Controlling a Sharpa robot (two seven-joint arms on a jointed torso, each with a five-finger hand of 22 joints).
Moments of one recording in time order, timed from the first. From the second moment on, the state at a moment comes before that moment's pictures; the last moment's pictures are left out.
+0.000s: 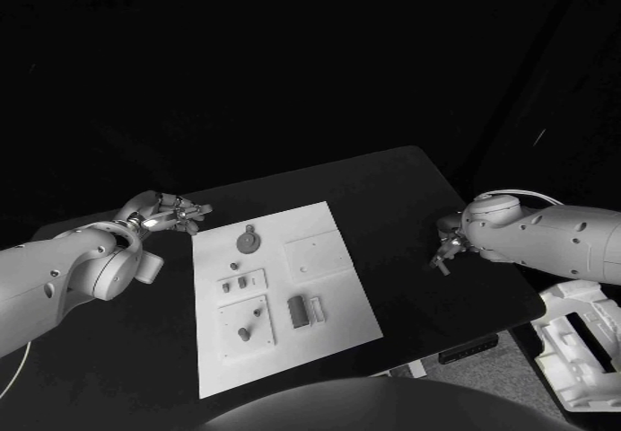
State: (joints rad) left arm 1.22 -0.80 -0.22 1.25 -0.46 -0.31 0.13; left_hand 1.04 -0.19 0.34 0.02 0.06 0.80 0.20 0.31 0.44 1.06 0.16 0.07 0.18 0.92 0.09 0.51 0.63 0.07 0.99 0.00 0.08 1.07; right arm 1.12 -0.98 -0.22 1.22 -1.53 0.23 -0.41; right_hand 0.86 -0.22 0.53 -0.04 0.10 0.90 0.13 0.32 0.96 1.08 0.03 1.14 1.06 1.10 -0.06 1.48 0.90 0.24 1.00 0.02 0.89 1.31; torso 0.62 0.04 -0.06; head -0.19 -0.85
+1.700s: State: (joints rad) left arm 1.22 -0.82 -0.22 1.26 -0.46 -0.31 0.12; left_hand 1.05 -0.19 0.33 0.03 0.06 0.80 0.20 0.31 0.44 1.06 0.16 0.07 0.18 0.92 0.09 0.51 0.63 0.07 0.99 0.00 0.08 1.06; right arm 1.12 -0.97 -0.21 1.28 -1.46 0.19 -0.45; right_hand 0.98 -0.02 0.68 -0.31 0.11 0.99 0.10 0.35 0.89 1.14 -0.01 1.17 1.02 1.15 -0.06 1.50 0.89 0.24 1.04 0.02 0.92 1.31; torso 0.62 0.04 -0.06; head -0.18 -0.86
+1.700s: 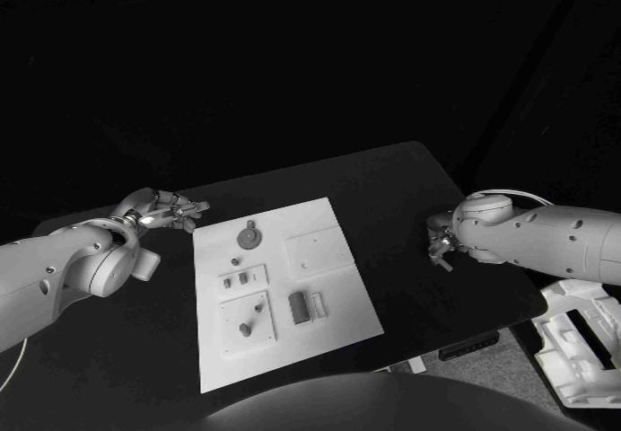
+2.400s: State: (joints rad) left arm 1.22 -0.82 -0.22 1.26 -0.46 -0.30 0.11; left_hand 1.05 -0.19 0.32 0.04 0.06 0.80 0.20 0.31 0.44 1.06 0.16 0.07 0.18 0.92 0.09 0.51 0.63 0.07 0.99 0.00 0.08 1.06; right arm 1.21 -0.98 -0.24 1.44 -0.99 0.19 -0.49; right_hand 1.00 0.00 0.70 -0.30 0.11 1.00 0.10 0.35 0.52 1.15 -0.02 1.17 1.01 1.17 -0.07 1.50 0.89 0.24 1.05 0.01 0.93 1.31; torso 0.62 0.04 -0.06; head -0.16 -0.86
